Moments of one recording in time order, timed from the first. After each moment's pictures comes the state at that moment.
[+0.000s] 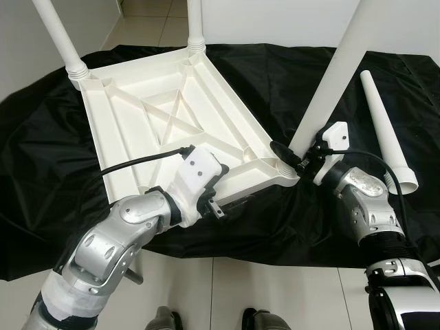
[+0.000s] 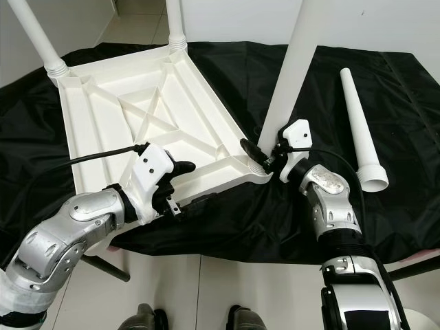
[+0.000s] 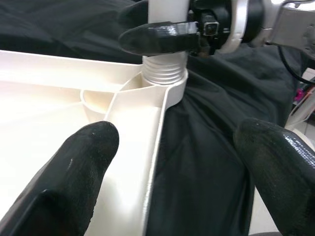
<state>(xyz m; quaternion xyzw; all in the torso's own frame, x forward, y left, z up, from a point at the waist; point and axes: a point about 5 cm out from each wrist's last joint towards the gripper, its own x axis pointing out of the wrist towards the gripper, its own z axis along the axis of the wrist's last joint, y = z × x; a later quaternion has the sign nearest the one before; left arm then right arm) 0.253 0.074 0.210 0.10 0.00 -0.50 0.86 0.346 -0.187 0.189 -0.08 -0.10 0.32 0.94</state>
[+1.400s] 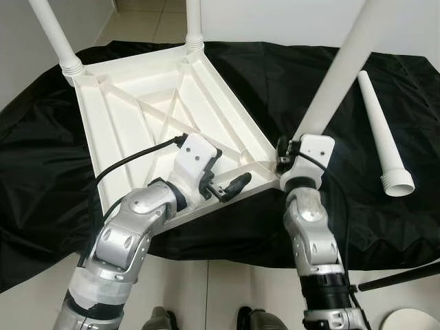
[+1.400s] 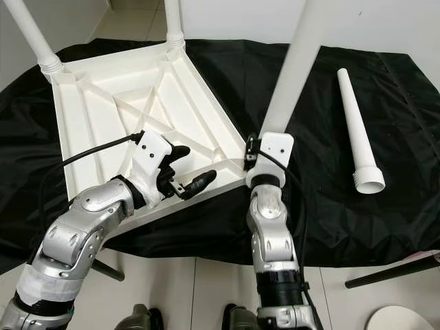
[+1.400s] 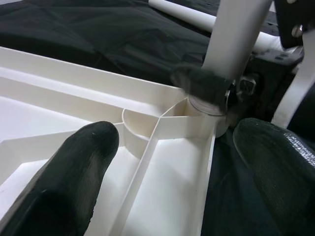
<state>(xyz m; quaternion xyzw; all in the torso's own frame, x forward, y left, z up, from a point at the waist) 0.275 0.069 0.209 0.07 -0.03 -0.44 0.89 0.310 -0.126 0.172 0.03 -0.09 -0.05 0.99</state>
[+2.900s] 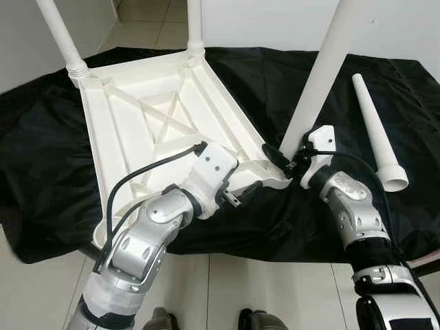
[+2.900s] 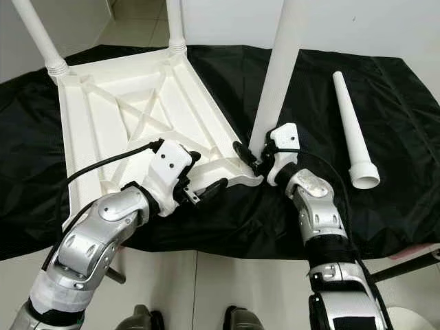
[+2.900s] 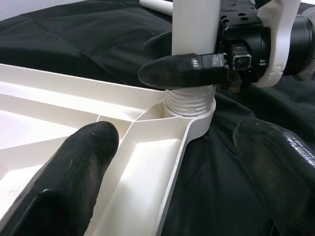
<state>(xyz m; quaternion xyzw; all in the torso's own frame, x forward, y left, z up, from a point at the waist) 0.266 0.050 0.205 0.10 -0.03 -0.42 0.90 0.348 -0.172 0.181 -0.07 -0.08 0.32 0.94</state>
